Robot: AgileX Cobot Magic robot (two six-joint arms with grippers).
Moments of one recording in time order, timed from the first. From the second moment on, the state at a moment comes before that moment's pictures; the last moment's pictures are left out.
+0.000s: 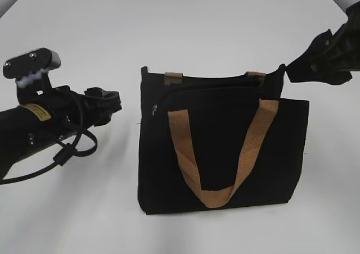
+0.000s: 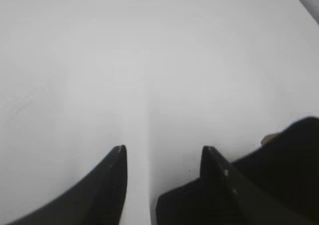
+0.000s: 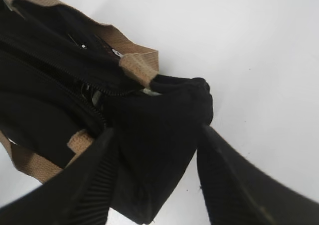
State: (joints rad) left arm -0.64 1.62 -0.53 -0.43 -0.59 -0.07; right arm 0.22 1.26 -0.94 0.40 0.66 -0.55
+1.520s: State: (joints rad) left arm -0.61 1.87 -0.38 0.23 -1.09 -0.15; right arm 0.22 1.26 -0.94 0.41 0.69 -0.55
